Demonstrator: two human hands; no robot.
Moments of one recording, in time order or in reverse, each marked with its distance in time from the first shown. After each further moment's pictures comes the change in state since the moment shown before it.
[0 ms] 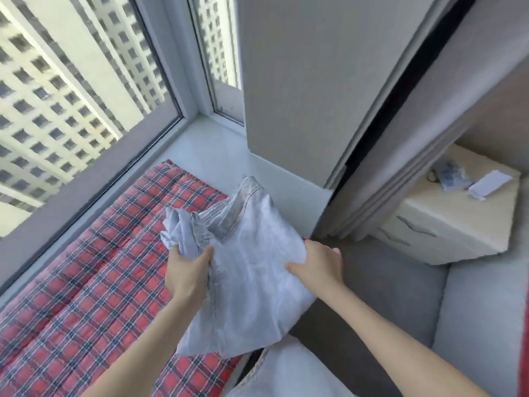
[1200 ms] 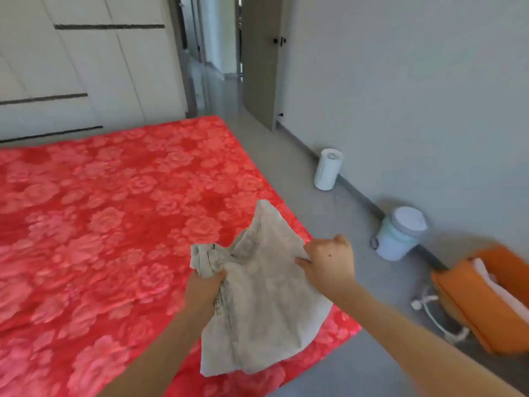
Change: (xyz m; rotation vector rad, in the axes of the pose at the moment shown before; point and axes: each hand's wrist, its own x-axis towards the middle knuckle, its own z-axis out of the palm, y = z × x) left_hand -0.973 -0.468 0.087 1.103 -2.209 0.872; right_hand -1.035 0.276 0.084 -0.445 0.783 2.169
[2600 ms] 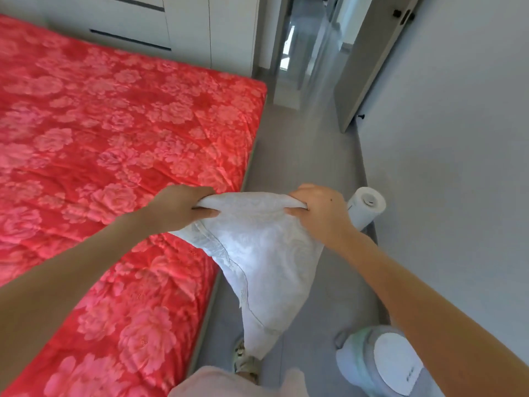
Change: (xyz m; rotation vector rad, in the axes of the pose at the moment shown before) left_hand 0.188 0.206 0.475 1.186 0.090 0.601; right_hand 0.391 0.475 0.229 0.595 -0.402 -0.546
